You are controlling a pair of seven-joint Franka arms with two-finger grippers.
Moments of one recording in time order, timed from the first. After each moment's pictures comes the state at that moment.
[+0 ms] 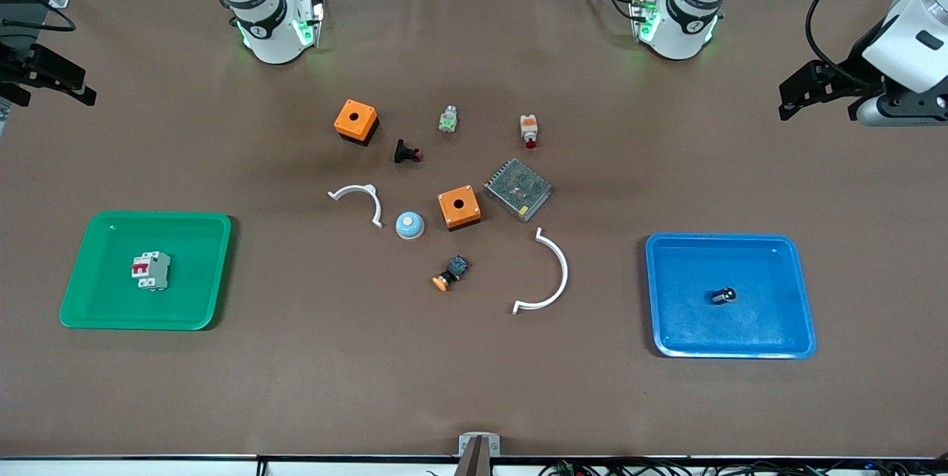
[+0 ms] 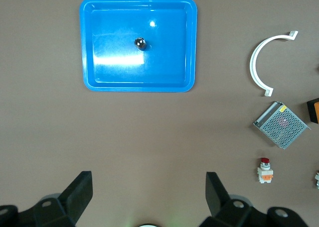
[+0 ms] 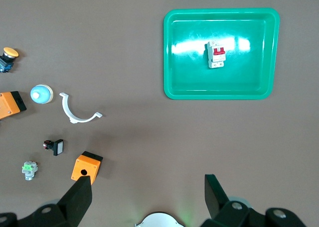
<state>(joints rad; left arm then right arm) 0.02 -0.07 -0.14 -1.60 0.00 1.51 -0.10 0.02 -0.08 -0.10 -1.55 0.03 1.40 -0.05</state>
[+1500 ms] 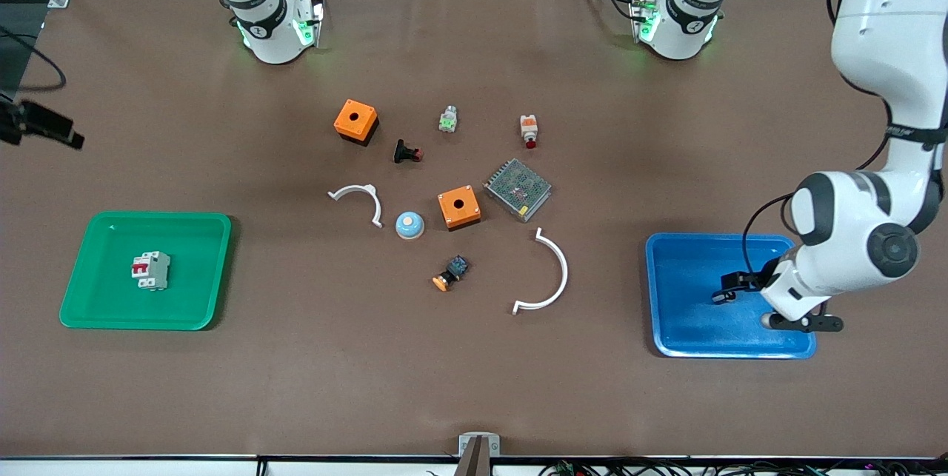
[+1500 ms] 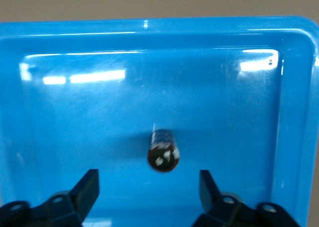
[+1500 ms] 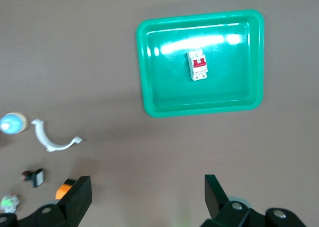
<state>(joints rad) 0.13 0.68 -0.14 -1.60 0.07 2.25 0.03 -0.05 0.09 -0.11 -1.57 0.02 1.56 -0.05</state>
